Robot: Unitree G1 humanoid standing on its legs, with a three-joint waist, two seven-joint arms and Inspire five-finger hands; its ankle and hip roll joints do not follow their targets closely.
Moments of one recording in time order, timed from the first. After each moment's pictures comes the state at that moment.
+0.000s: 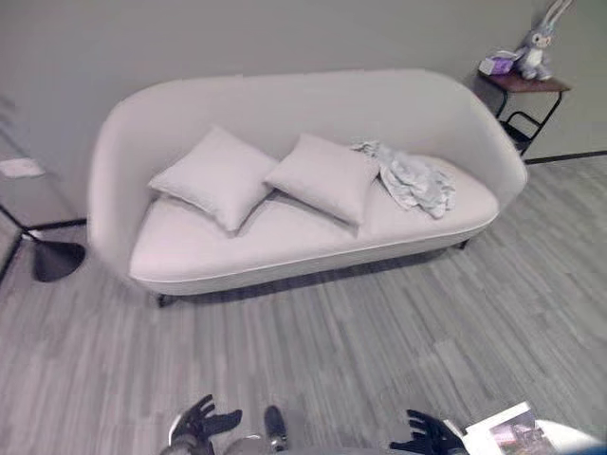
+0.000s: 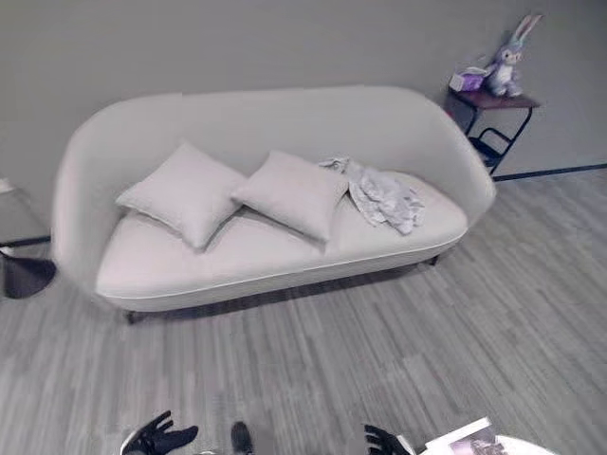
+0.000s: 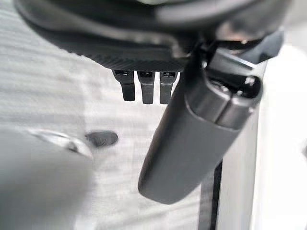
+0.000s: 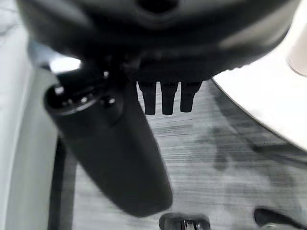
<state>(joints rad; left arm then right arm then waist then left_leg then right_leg) 0.08 0.18 -0.07 1.06 -0.46 -0.10 0.04 0.24 -0.34 0.24 0.82 0.16 -0.03 0.00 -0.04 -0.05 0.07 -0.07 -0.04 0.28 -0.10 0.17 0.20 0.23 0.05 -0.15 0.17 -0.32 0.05</state>
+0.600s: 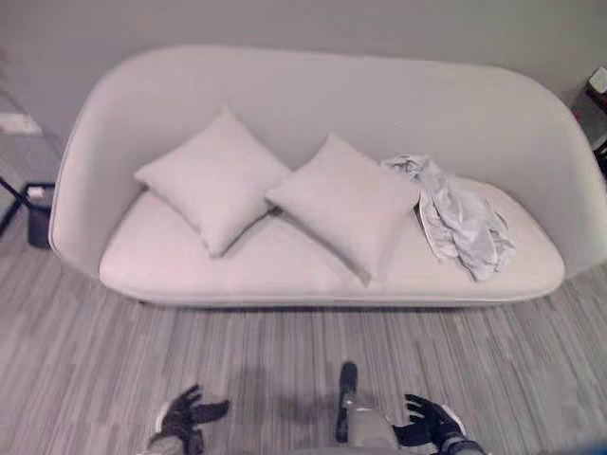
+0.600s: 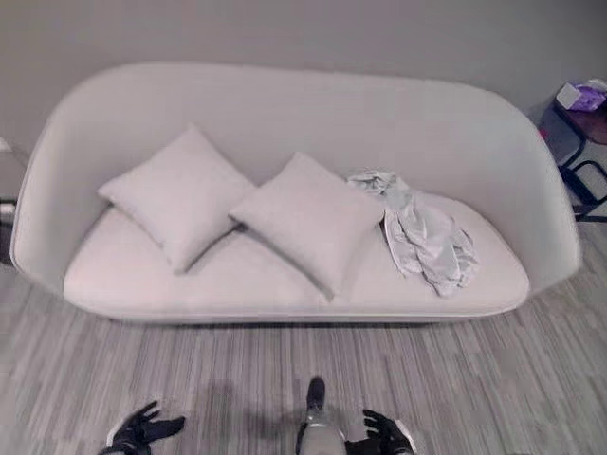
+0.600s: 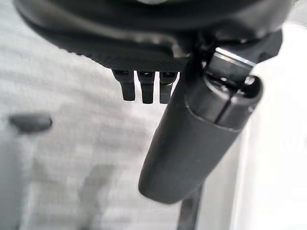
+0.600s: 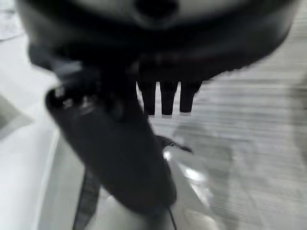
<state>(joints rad) 0.05 0.21 -0.11 1.03 -0.42 -0.10 0.04 0.16 -0.38 0.22 0.83 0.14 -0.03 0.00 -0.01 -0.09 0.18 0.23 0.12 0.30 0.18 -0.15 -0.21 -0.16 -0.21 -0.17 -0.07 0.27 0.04</state>
